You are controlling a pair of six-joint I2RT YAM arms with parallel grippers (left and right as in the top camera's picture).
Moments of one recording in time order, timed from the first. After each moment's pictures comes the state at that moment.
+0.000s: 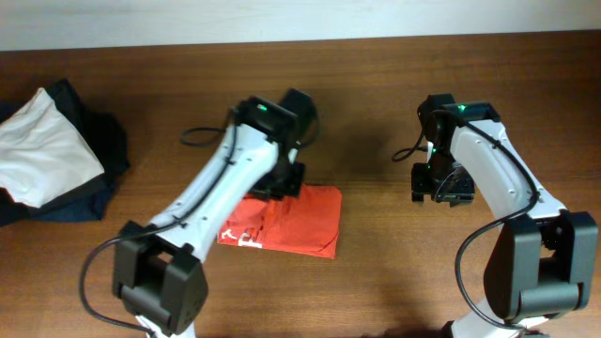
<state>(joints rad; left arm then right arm) -0.57 1.91 1.72 -1.43 0.00 -0.32 0.07 1.79 1.37 -1.33 0.11 0.22</state>
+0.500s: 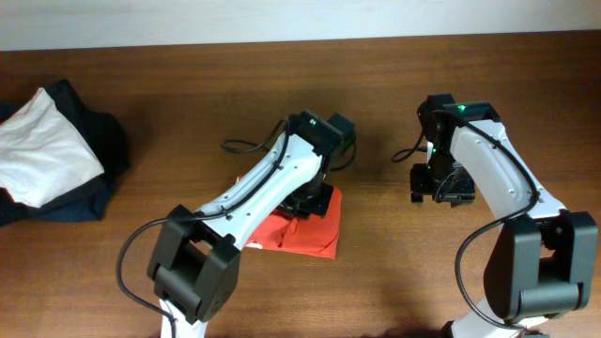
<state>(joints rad) -0.71 2.03 1.76 -1.50 0.01 -0.36 0.07 1.79 1.37 -1.33 0.11 0.21</state>
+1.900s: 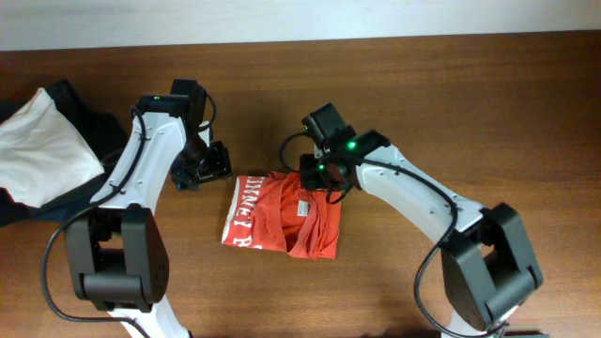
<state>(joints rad) -0.10 1.93 1.54 -1.22 0.10 -0.29 0.55 1.86 1.37 -0.73 -0.17 0.56</state>
